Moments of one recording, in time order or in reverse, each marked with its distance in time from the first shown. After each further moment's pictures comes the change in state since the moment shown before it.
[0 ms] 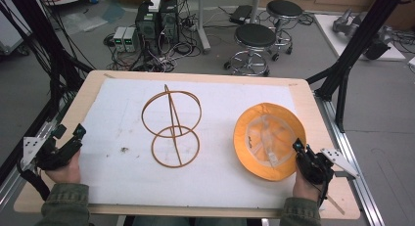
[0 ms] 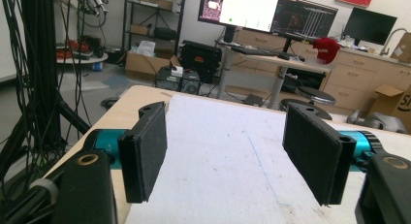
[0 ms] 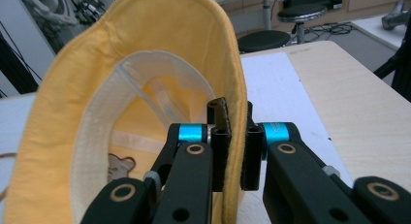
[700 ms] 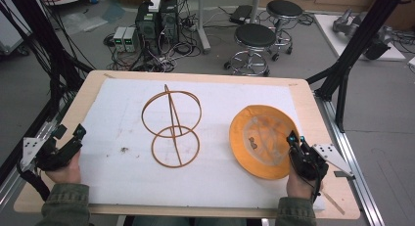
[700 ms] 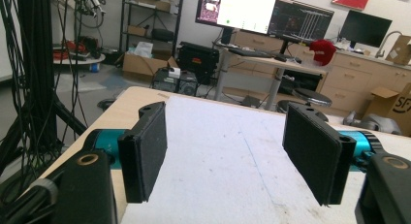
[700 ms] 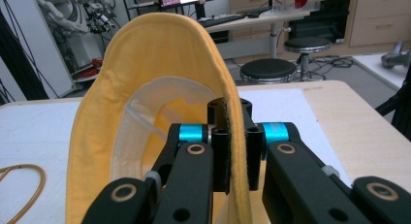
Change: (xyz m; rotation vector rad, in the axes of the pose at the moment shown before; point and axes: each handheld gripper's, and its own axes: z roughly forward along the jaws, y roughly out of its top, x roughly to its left) left arm -0.001 0.000 -0.002 -0.006 -0.009 -0.004; right arm 0.036 0.020 -0.003 -0.077 0.010 -0.110
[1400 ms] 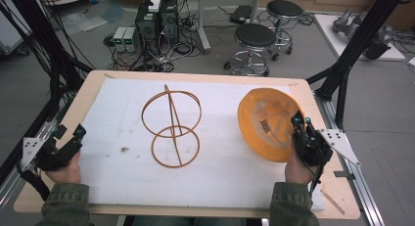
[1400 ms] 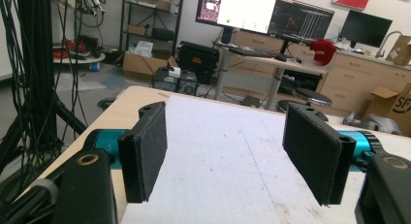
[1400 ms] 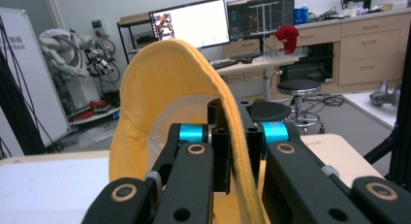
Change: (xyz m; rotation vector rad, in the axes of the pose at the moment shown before) left arm 0.000 0.000 0.000 0.001 -0.001 -0.004; right arm 0.019 0.048 0.008 -0.170 -0.023 0.022
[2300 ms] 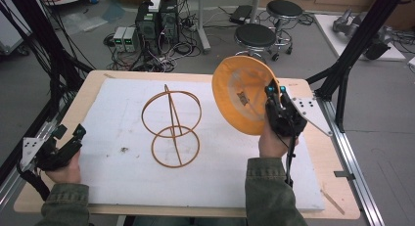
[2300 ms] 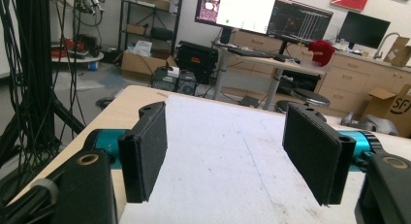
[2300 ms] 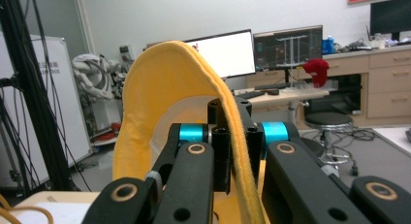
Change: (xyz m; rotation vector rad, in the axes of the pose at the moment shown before) left arm 0.001 0.000 0.000 -0.001 -0.004 -0.009; right arm 0.079 0.044 0.043 -0.101 0.089 -0.014
